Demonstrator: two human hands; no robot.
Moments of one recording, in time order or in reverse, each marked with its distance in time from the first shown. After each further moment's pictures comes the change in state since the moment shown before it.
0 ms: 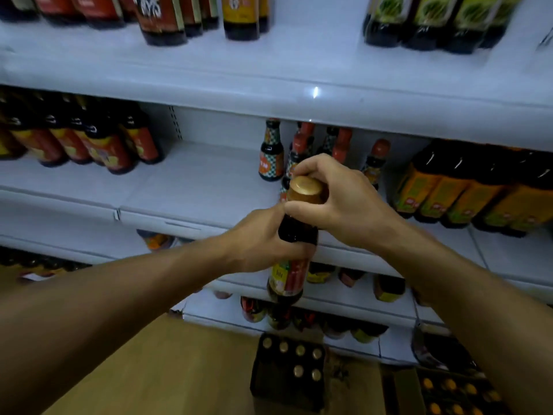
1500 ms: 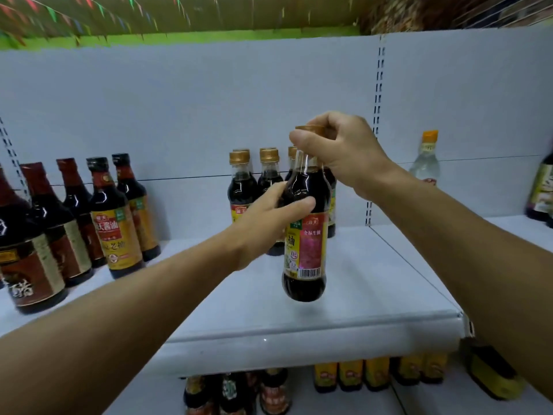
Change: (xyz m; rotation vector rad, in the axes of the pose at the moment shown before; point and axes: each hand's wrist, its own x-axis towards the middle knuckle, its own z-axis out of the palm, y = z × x) left_hand 0.230 0.292 -0.080 -0.307 0.060 0.295; right_hand 0.111 -0.022 -0.376 0.094 0.608 -0.152
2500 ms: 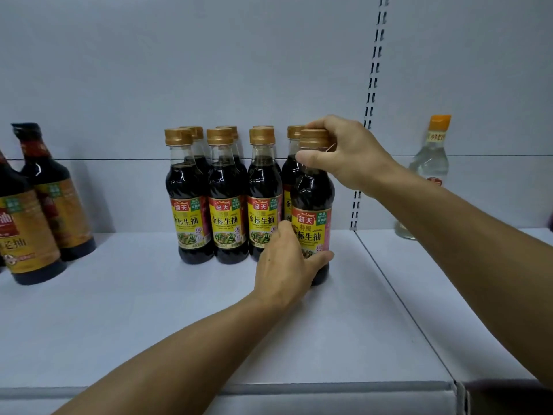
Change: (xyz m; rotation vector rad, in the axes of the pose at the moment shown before) left_hand 0.111 -0.102 0.122 0.474 0.478 -0.142; right_hand 0.054 0.136 -0.050 -0.230 -0.169 0.003
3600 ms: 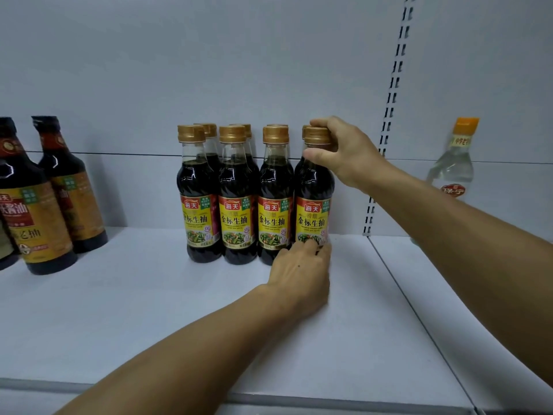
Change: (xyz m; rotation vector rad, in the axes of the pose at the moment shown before) left_hand 0.013 -0.012 0.014 0.725 -0.225 0.372; right_hand 0.037 0.028 0.023 -0.005 -0.039 -0.017
